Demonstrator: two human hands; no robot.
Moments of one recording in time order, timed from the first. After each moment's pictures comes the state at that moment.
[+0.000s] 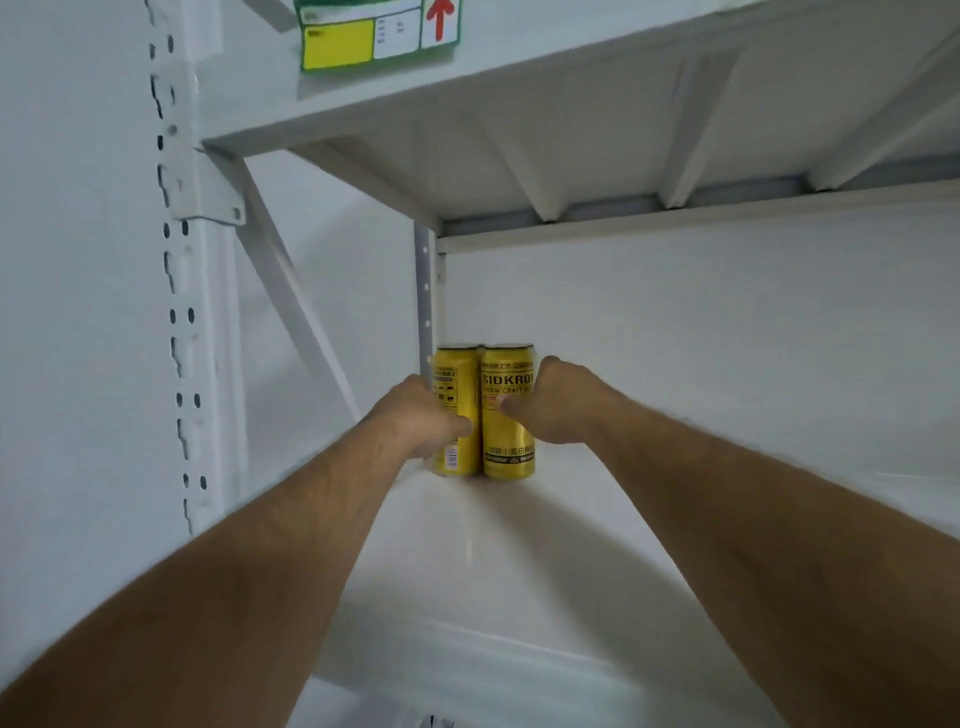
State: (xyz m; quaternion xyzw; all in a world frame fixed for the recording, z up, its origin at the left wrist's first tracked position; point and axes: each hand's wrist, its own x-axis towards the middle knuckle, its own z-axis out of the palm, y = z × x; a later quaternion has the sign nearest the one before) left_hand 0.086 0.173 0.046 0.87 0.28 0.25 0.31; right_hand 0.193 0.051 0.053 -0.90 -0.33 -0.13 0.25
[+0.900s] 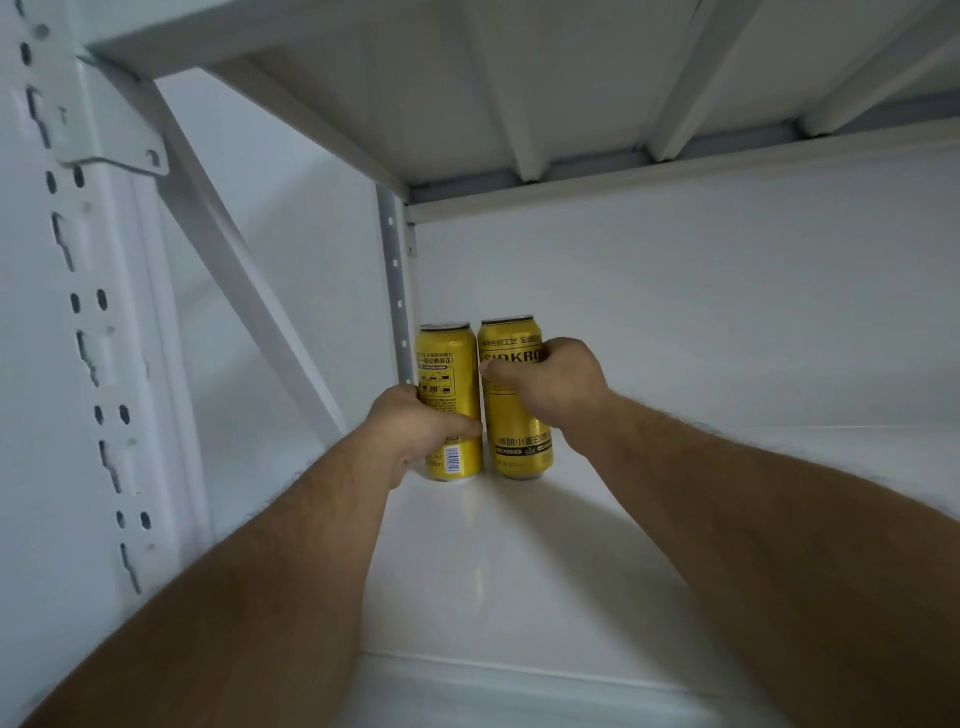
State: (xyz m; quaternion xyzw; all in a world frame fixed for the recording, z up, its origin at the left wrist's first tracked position) left_hand 0.144 0.238 0.009 0.80 0.20 0.24 0.50; right_hand 0.231 0.095 0.025 -0.76 -0.23 -0.08 0.60
